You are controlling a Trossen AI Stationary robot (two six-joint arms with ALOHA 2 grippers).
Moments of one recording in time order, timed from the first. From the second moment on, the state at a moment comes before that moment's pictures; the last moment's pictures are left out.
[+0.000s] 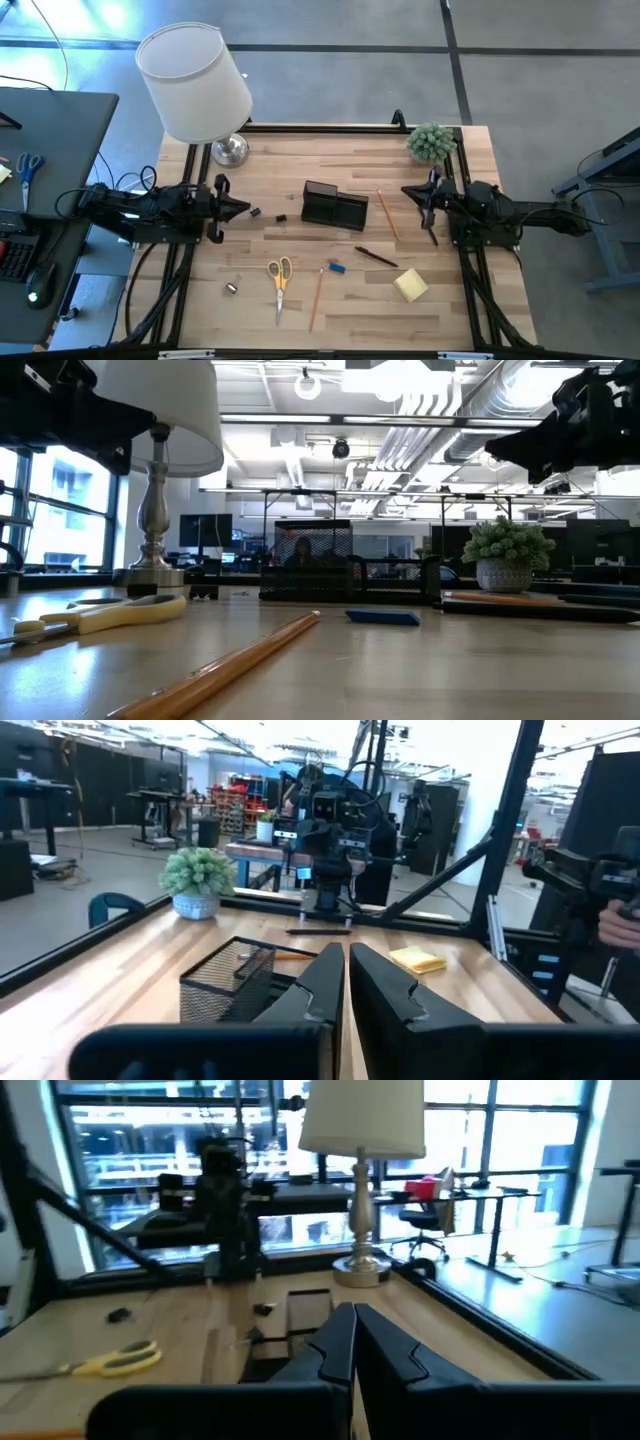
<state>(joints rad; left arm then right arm) -0.06 0.01 0.01 0.08 -0.22 -0.10 -0.08 0.11 0.01 0.18 0.17 0.00</state>
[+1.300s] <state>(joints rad) -0.06 0.23 0.01 0.06 -0.28 -0.16 0.39 1.36 0.31 0.09 0.88 0.73</state>
